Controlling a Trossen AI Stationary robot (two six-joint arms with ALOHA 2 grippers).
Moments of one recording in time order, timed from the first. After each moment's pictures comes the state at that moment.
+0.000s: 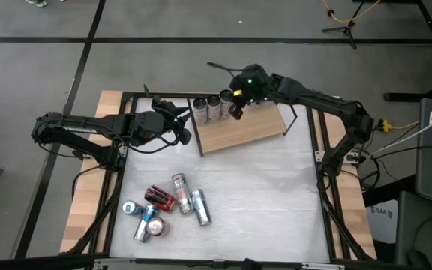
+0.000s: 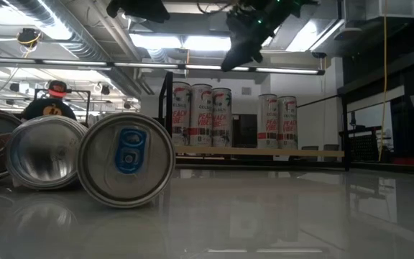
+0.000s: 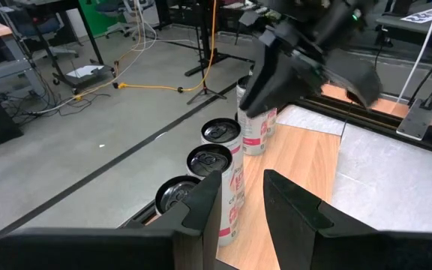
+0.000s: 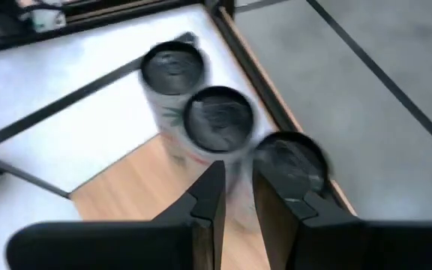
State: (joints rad) left arm -0.02 1.15 1.08 -0.35 -0.76 -0.23; right arm -0.42 1.67 1.58 -0.59 -0.02 -0.06
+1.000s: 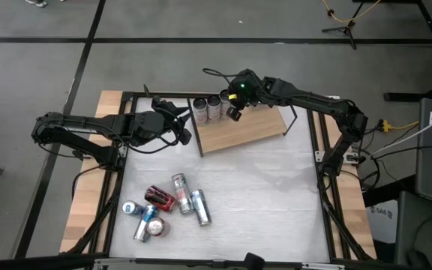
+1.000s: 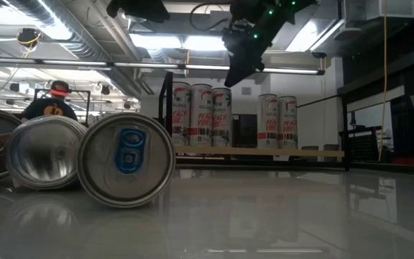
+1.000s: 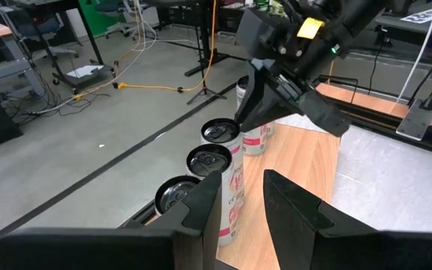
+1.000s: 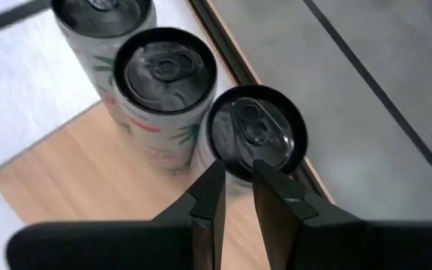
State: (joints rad) left arm -0.02 1.15 1.08 -0.35 -0.76 -0.24; right arm -0.42 1.73 1.57 -0.64 0.13 -0.08
